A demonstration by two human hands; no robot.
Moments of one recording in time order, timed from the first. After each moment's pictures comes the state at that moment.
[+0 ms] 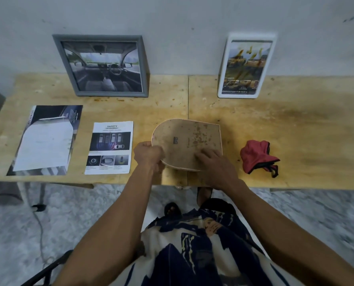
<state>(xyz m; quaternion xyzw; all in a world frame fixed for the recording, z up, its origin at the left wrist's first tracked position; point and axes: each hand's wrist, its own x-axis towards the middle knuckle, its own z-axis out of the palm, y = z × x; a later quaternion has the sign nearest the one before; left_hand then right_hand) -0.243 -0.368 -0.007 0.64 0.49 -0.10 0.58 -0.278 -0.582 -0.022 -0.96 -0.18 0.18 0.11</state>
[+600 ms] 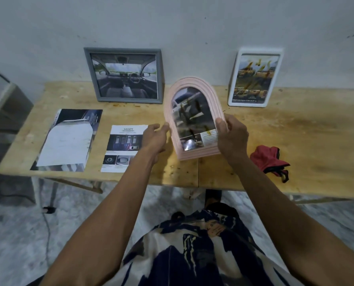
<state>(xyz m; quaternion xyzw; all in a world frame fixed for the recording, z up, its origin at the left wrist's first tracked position) -0.238 -0.338 0.038 0.70 0.34 -0.09 0.62 -0.231 -0.546 0.041 -0.88 0.06 -0.11 0.46</state>
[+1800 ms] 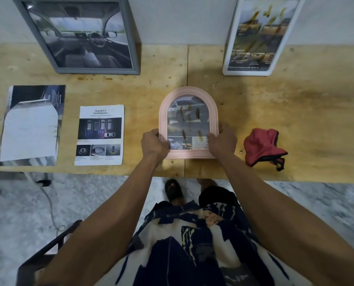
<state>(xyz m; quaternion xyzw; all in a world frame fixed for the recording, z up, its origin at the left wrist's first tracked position) -0.223 -0.385 -0.061 0.83 0.32 -0.18 0.41 -0.208 -0.581 -0.056 -0.87 0.25 0.16 0.39</state>
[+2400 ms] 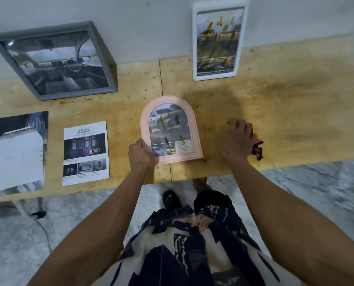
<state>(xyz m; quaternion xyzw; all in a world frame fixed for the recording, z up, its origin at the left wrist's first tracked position) -0.235 -0.395 -0.071 0.89 0.26 -0.16 0.34 -0.232 -0.654 -0.037 -0.96 0.24 0.09 0.10</state>
